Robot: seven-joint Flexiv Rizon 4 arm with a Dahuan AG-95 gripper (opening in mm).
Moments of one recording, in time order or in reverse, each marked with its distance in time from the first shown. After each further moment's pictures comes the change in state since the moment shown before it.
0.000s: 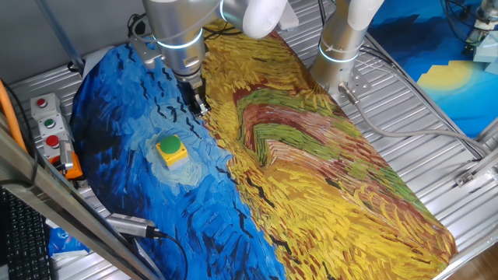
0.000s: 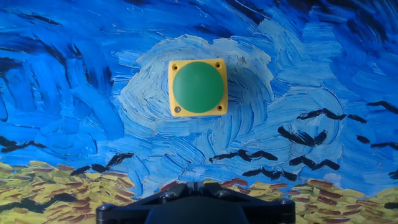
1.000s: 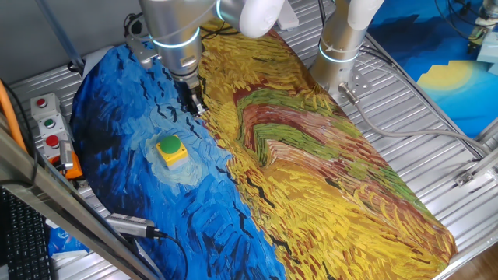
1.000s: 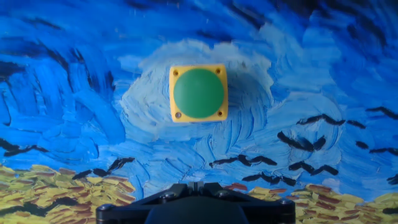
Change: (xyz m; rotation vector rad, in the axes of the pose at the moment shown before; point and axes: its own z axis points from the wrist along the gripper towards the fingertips) arm -0.022 0.002 -0.009 -0.009 0.011 -0.007
